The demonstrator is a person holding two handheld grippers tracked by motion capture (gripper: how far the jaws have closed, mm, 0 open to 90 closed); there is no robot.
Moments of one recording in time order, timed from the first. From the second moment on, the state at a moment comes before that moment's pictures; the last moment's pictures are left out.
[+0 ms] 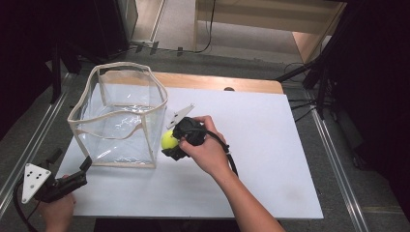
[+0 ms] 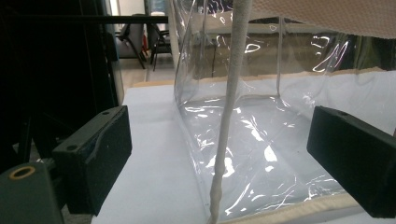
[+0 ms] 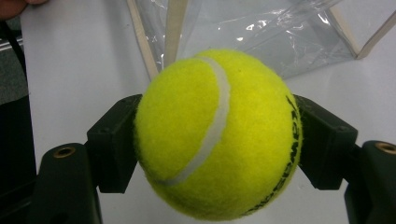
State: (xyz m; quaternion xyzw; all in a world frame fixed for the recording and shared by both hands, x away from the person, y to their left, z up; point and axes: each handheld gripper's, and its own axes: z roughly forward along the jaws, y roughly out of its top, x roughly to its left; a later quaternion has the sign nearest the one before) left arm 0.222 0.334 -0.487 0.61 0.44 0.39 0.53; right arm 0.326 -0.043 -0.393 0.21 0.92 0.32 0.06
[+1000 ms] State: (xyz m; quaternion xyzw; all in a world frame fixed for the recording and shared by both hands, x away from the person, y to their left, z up) left arm 0.222 0.334 -0.487 0.62 0.44 0.39 0.52; right arm 0.342 -0.038 -0.353 0.20 0.92 0.33 0.07
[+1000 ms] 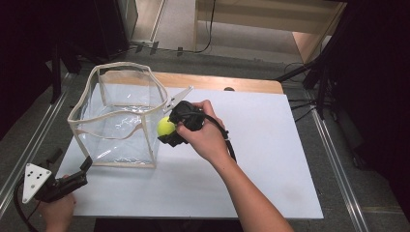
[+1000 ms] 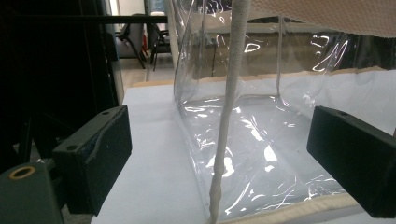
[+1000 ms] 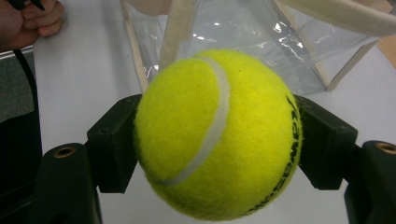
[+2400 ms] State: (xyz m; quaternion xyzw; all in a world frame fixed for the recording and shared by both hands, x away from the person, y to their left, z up) left arm 0.222 0.334 -0.487 0.61 0.44 0.39 0.53; right arm 0.369 -0.030 -0.300 0.21 0.91 0.35 0.08
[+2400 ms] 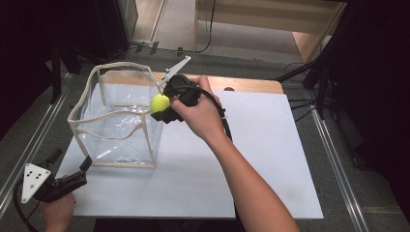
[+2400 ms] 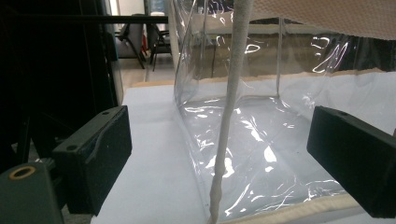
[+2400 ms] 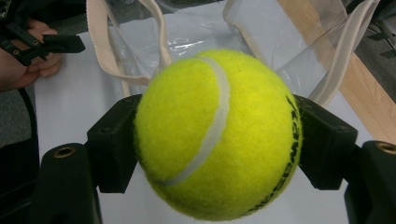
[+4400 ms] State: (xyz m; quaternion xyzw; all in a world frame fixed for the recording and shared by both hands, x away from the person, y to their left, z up) left arm 0.223 0.336 -0.487 0.61 0.44 0.39 0.53; right arm 0.421 0.008 -0.310 0.23 0.91 0.32 0.09
